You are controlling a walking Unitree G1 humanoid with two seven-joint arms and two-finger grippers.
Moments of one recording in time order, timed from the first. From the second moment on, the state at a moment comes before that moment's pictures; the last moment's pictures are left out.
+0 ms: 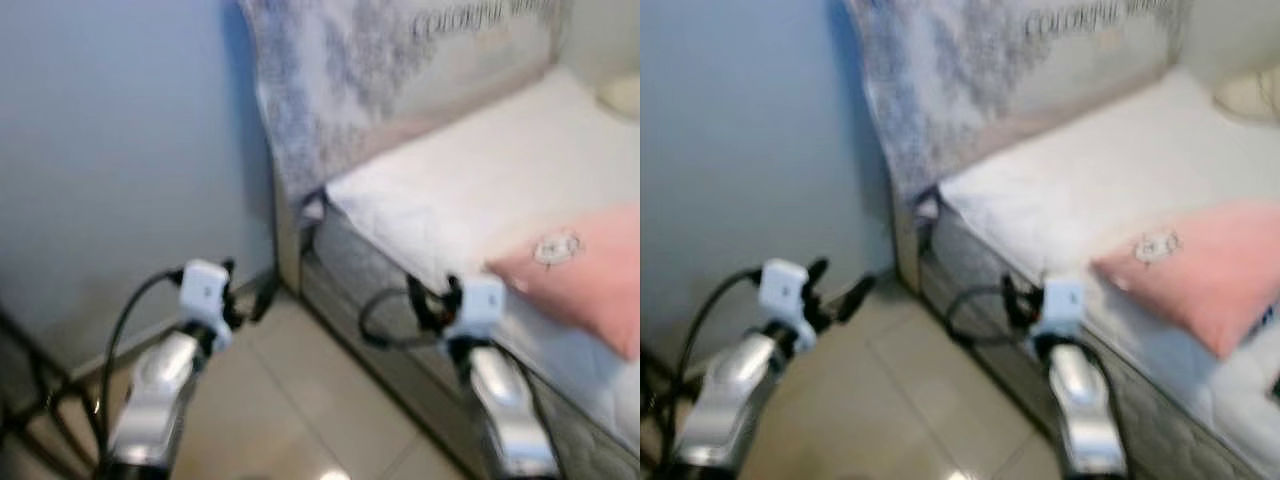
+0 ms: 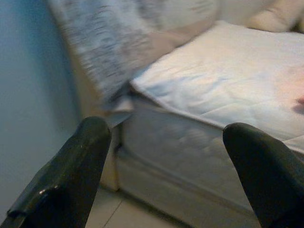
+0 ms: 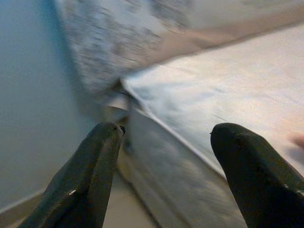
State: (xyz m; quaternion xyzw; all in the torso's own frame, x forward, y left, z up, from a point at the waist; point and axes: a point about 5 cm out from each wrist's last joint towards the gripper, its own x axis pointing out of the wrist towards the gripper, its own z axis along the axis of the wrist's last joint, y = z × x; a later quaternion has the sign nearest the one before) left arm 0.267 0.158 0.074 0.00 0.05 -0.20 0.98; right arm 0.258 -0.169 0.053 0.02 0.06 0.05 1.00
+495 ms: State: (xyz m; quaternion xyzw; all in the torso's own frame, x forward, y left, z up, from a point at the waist) left arm 0.273 0.149 0.081 0.00 0.04 -0.22 0.98; right arm 0.251 -0.188 0.045 0.02 0.08 0.00 1.00
